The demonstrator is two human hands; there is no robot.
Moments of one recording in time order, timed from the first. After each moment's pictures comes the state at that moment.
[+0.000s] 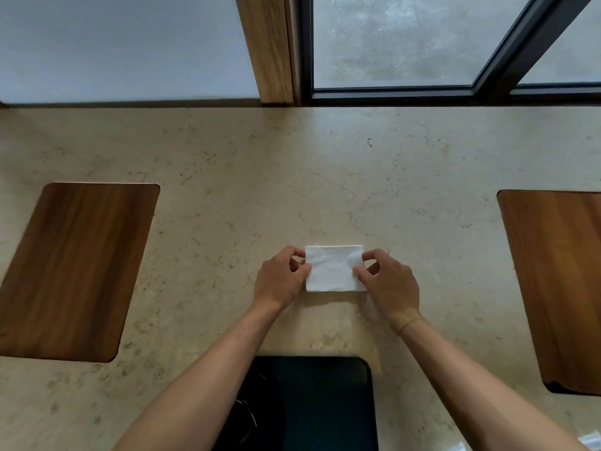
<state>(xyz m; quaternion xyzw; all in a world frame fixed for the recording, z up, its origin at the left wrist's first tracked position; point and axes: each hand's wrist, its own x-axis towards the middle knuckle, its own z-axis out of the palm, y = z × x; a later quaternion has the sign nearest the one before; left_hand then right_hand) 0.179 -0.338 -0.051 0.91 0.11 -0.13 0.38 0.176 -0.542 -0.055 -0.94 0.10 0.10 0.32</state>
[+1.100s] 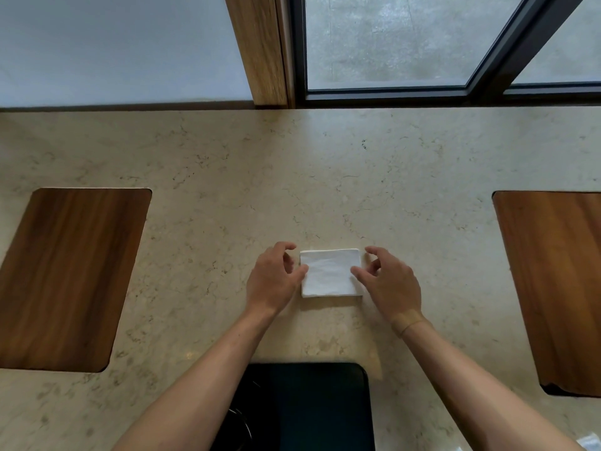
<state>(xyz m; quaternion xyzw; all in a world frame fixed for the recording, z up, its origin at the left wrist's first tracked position) 0.185 -0.336 -0.062 0.94 0.08 -0.06 0.33 0.181 -0.553 -0.060 -0.94 0.09 0.07 0.32</state>
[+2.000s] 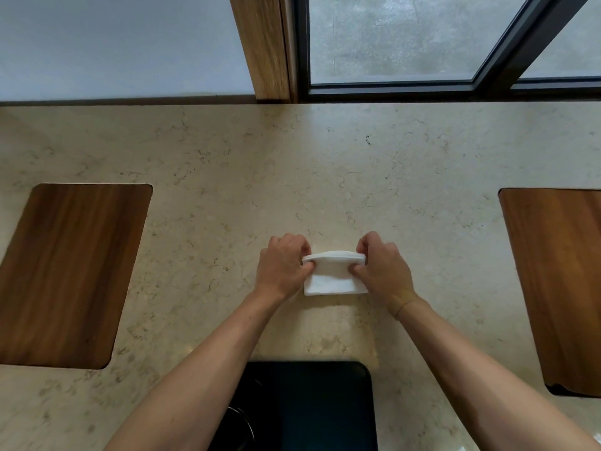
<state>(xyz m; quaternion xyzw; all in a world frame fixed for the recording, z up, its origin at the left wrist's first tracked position) 0.208 -0.343 -0.057 0.96 -0.02 -0.10 0.24 0.206 -0.542 -0.067 -0.95 0.04 0.13 0.29</state>
